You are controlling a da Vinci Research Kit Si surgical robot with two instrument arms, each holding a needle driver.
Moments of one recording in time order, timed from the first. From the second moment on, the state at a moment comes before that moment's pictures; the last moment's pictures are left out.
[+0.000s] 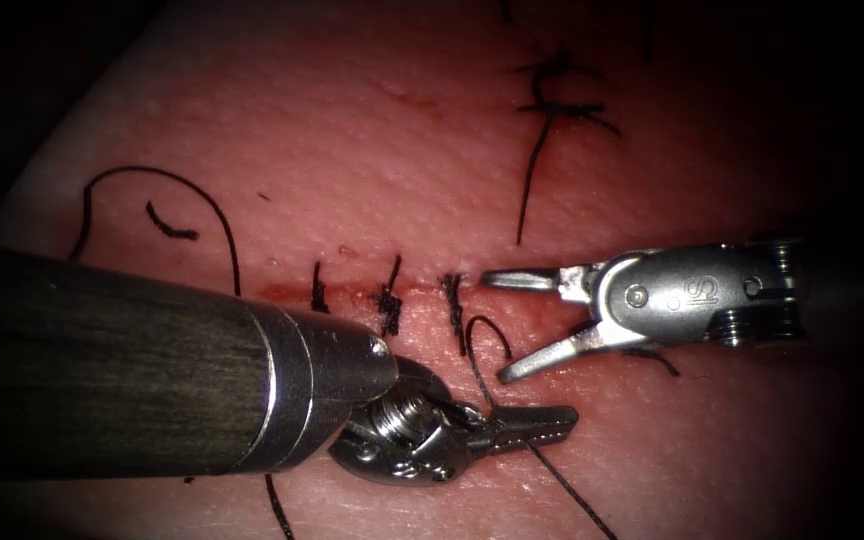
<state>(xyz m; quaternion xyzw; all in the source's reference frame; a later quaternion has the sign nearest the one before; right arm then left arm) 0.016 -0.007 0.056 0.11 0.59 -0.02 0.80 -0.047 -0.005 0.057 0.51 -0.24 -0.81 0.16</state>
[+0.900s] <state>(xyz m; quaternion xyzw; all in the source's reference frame) 0.017 -0.007 0.056 0.09 0.61 -0.09 0.78 -0.048 -0.005 0.056 0.51 -0.23 -0.81 0.14</state>
